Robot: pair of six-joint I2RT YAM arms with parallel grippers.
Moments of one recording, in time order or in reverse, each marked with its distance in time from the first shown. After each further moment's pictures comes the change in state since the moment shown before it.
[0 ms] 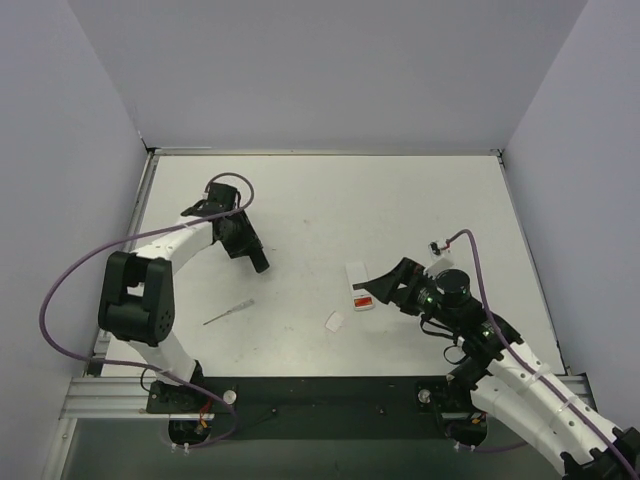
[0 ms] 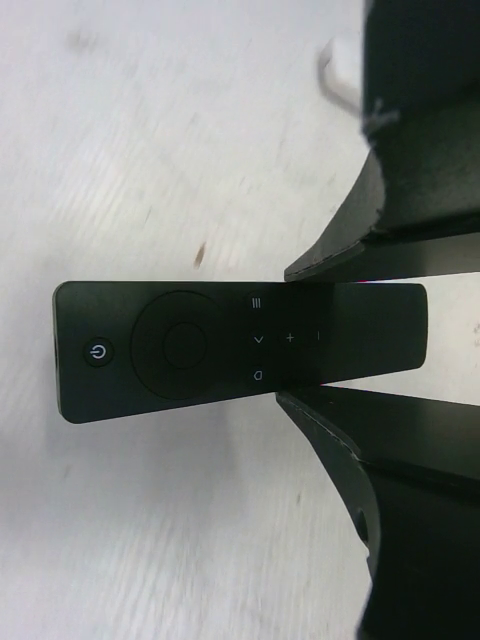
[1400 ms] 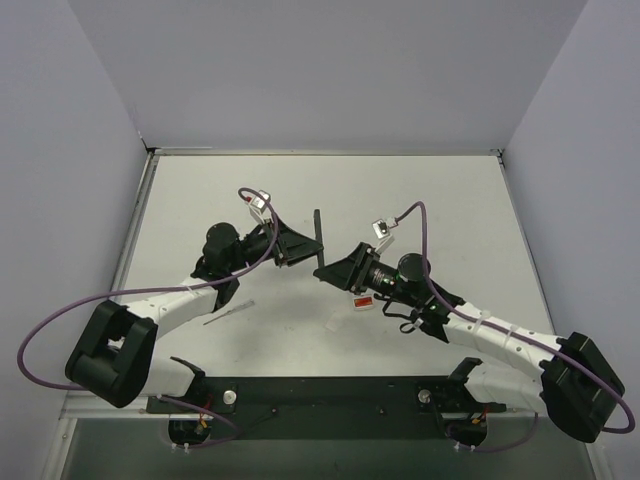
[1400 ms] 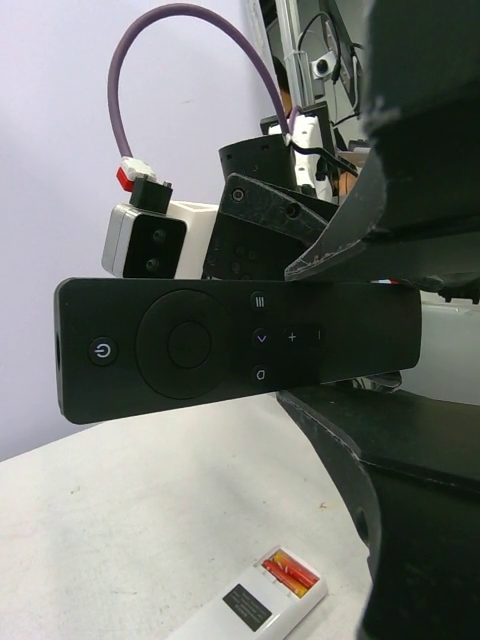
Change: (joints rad) left arm -0.251 -0.383 -0.560 1.358 0.697 -0.609; right arm 0.176 0.509 0.036 0.884 -0.216 0.139
